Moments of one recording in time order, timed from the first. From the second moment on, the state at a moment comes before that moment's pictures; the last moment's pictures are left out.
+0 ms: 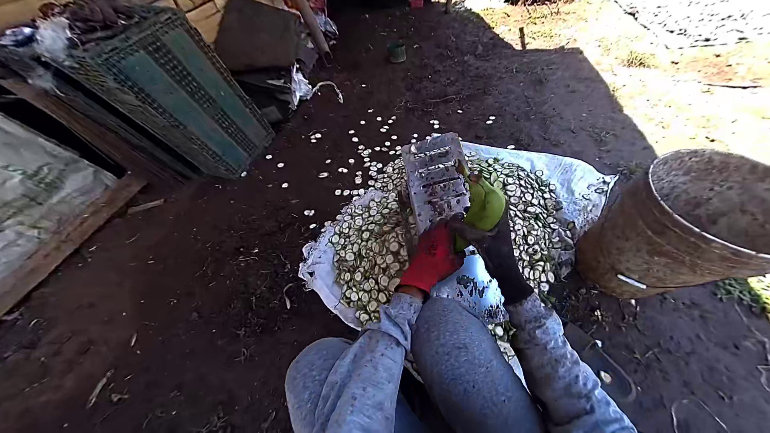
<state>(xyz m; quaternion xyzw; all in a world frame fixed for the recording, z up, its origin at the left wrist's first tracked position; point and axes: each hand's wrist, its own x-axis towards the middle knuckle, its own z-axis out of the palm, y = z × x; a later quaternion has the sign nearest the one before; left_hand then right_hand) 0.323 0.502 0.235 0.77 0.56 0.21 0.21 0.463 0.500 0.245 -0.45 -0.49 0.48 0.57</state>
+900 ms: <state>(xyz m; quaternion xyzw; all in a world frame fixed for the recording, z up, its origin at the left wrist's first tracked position) 0.335 0.492 0.155 0.79 0.57 0.17 0.14 0.513 0.475 0.182 -0.44 -0.50 0.38 0.64</state>
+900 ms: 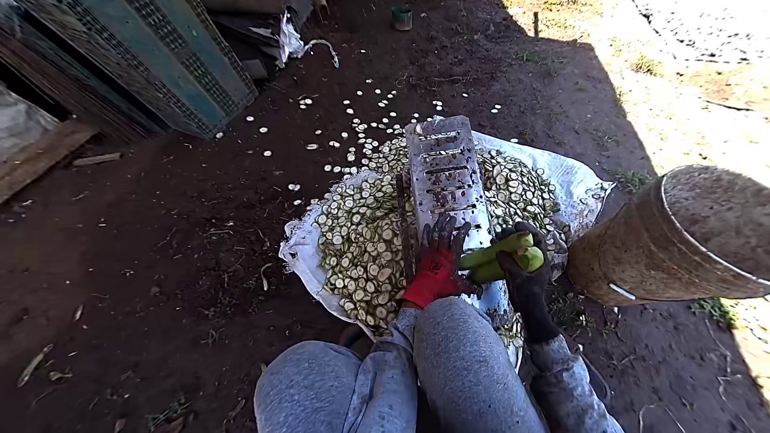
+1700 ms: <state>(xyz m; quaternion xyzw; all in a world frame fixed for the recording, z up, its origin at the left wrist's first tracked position) 0.367 0.479 0.125 0.60 0.73 0.31 0.01 0.479 0.614 0.185 -0.45 -0.60 0.18 0.64</state>
